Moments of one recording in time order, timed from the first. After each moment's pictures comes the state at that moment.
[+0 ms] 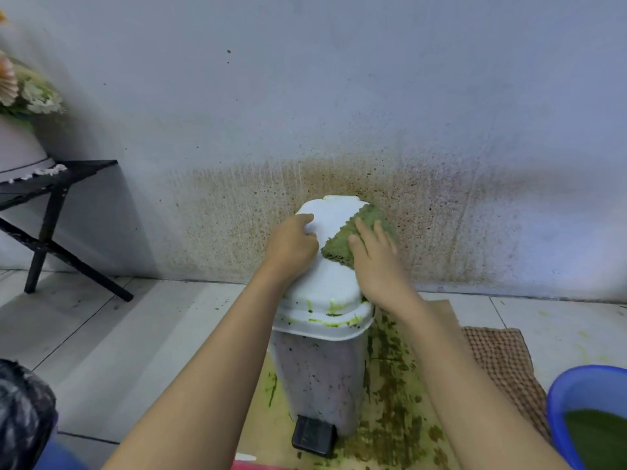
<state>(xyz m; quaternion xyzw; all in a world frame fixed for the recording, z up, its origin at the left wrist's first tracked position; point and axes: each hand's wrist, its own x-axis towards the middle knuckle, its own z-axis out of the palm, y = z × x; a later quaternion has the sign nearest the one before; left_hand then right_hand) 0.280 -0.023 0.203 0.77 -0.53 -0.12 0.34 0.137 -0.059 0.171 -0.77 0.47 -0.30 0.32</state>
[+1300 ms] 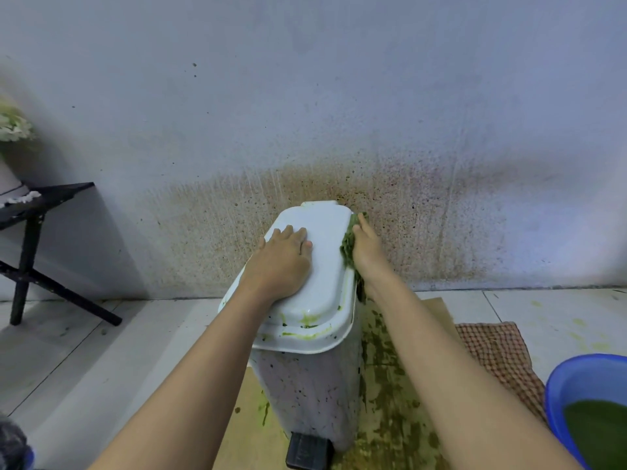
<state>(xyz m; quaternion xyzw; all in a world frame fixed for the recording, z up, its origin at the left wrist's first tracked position) 0.265 -0.032 0.199 0.78 -0.61 -0.06 0.13 0.151 -0.131 0.148 -0.54 0.43 -0.47 0.55</state>
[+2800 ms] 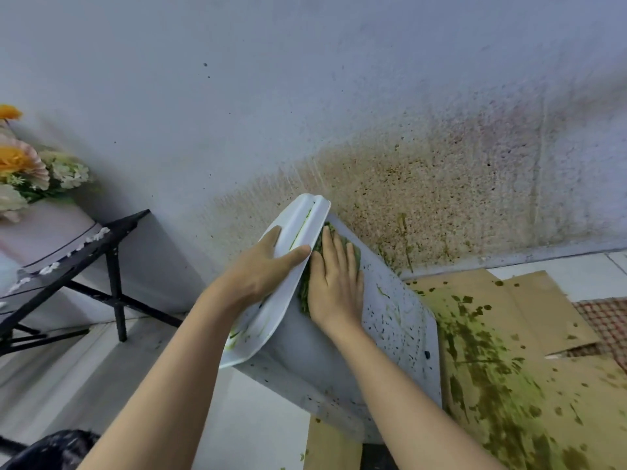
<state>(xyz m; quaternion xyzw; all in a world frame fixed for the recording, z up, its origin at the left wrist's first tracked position) 0.377 -0.023 0.207 0.83 -0.50 -0.17 0.19 0.277 -0.065 0.109 -0.67 0.41 -0.41 0.46</state>
